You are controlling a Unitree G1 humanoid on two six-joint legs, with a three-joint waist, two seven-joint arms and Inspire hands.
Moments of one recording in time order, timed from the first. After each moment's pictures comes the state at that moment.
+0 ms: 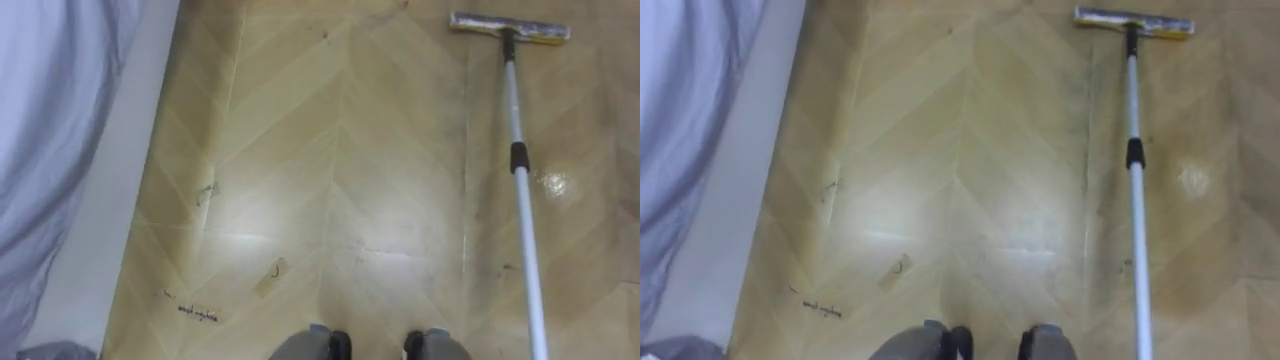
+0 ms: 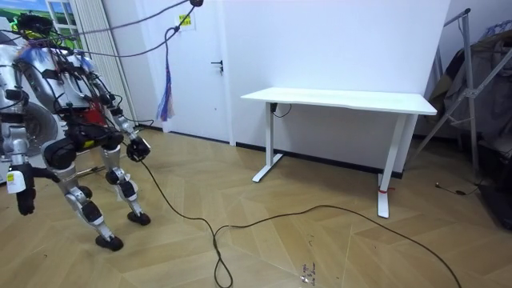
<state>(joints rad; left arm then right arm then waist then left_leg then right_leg) 0.16 0.25 -0.12 1.08 -0.35 0.22 0.04 -0.23 -0.41 0.22 1.40 0.39 0.25 -0.08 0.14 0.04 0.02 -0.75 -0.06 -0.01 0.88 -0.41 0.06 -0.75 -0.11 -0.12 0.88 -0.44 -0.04</state>
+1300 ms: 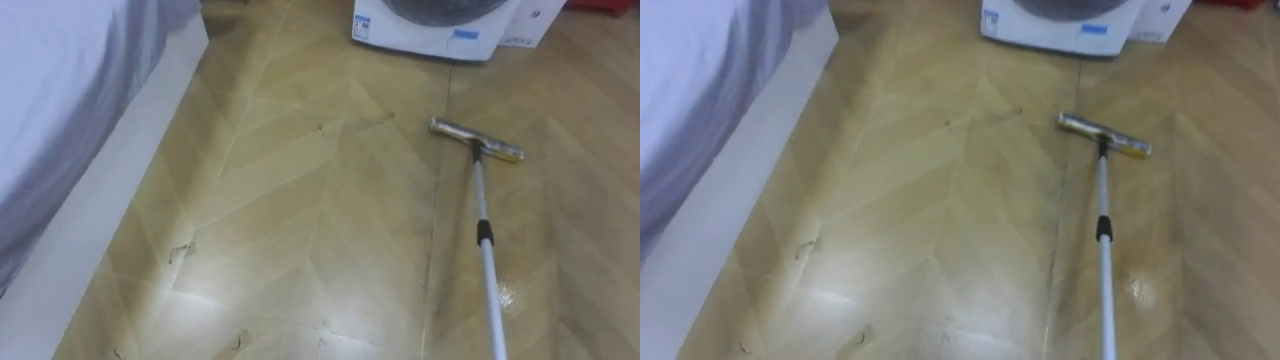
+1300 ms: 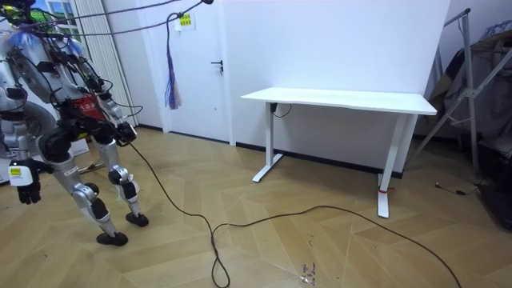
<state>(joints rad) 0.15 0.23 -0.02 1.12 -0.33 0.18 0.08 -0.01 -0.29 0.21 1.42 0.39 0.20 0.07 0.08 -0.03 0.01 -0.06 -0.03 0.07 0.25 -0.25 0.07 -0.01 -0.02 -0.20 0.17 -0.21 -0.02</state>
